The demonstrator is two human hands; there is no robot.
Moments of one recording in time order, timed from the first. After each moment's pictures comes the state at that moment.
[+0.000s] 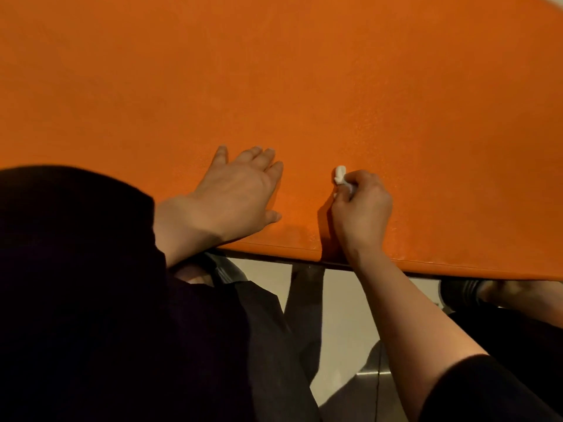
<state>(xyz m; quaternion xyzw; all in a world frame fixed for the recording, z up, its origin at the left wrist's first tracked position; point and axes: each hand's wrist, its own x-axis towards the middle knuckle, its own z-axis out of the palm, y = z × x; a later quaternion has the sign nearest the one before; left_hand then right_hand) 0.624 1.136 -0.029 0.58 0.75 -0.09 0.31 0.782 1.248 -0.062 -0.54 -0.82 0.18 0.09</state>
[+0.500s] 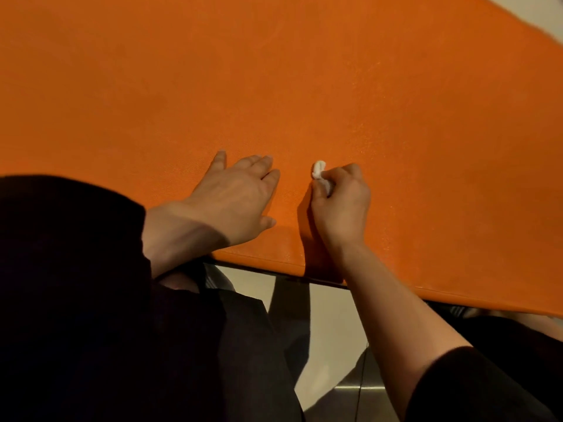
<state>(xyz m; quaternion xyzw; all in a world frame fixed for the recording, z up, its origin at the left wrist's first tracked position) 0.622 1.138 -0.035 0.56 0.76 -0.06 0.32 0.748 1.258 -0.066 -0.46 -0.86 0.22 0.06</state>
